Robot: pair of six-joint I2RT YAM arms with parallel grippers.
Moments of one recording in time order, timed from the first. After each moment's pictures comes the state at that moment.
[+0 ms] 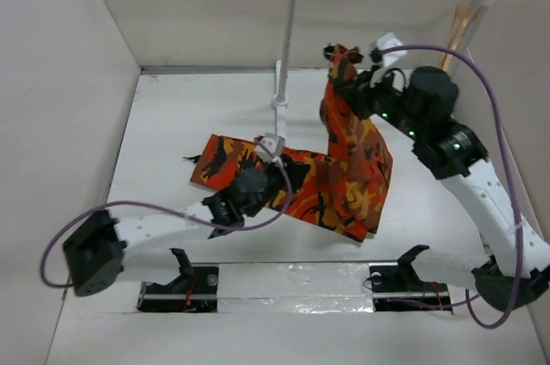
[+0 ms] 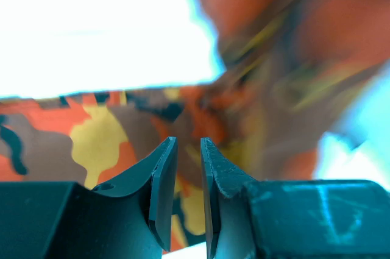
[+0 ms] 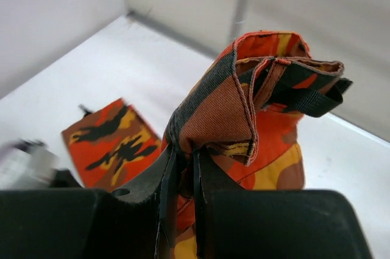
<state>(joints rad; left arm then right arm) -1.06 1.29 0.64 0.49 -0.32 -0.51 0.49 1.11 1.50 -0.44 -0.12 -0.01</state>
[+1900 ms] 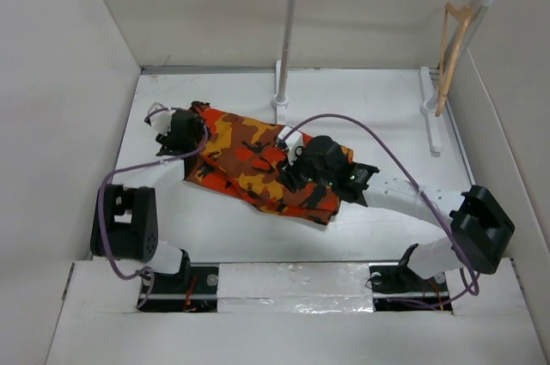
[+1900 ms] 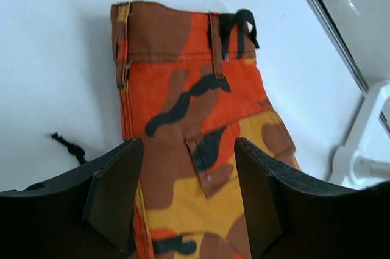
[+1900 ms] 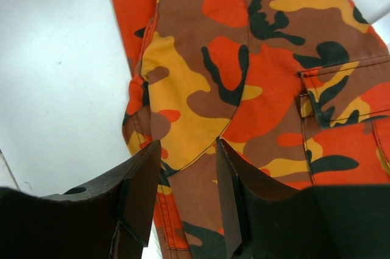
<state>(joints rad) -0.15 1.42 0.72 0.15 -0.46 -0.88 0.88 1.42 0.92 0.03 -0.12 -0.01</state>
